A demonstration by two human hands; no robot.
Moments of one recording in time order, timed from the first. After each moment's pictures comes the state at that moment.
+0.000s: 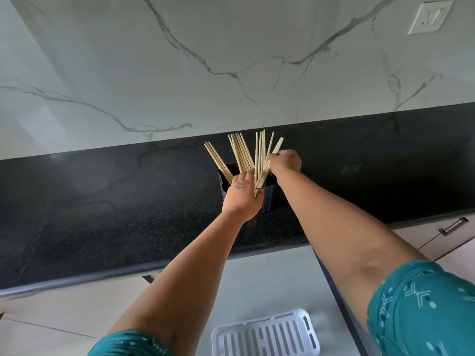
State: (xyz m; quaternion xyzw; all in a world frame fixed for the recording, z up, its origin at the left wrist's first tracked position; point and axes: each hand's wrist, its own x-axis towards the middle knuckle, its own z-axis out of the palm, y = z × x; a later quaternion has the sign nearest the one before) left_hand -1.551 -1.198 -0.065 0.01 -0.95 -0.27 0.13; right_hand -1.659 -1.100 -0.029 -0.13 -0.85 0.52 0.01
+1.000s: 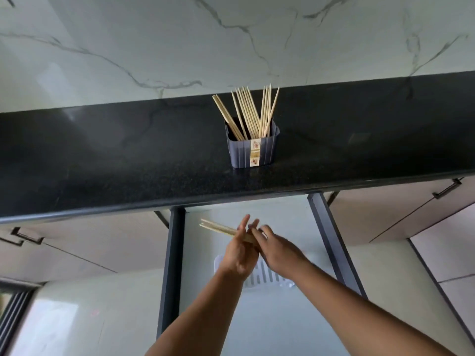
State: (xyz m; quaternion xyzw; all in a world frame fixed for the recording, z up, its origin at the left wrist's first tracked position) left_hand -1.338 -1.131 -0.177 0.29 -0.18 -0.94 -0.02; right_hand -1.372 -1.009 -0.164 0.40 -0.90 0.11 -0.14
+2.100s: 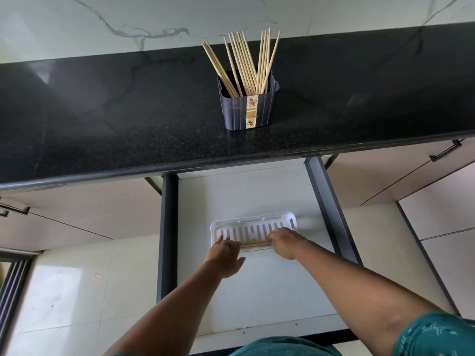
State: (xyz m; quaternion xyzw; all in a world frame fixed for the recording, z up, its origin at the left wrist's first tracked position) left_hand -1.255 -1.161 -0.260 -0.01 -0.96 -0.12 -0.25; right_hand -1.359 -0.969 -0.257 0.26 -0.89 0.04 -0.38
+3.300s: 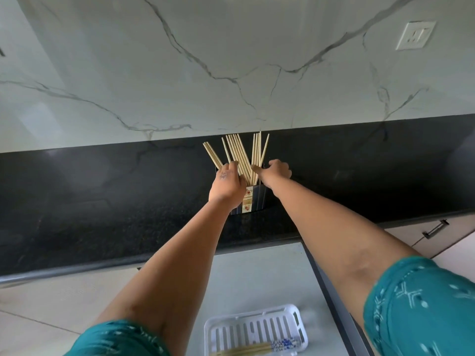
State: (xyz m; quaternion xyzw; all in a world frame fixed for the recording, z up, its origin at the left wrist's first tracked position) left_hand -1.541 -1.214 -0.036 0.09 -0.94 -0.29 0.15; right_hand -1.629 -1.098 -0.035 -0.07 -0.93 0.36 -0.04
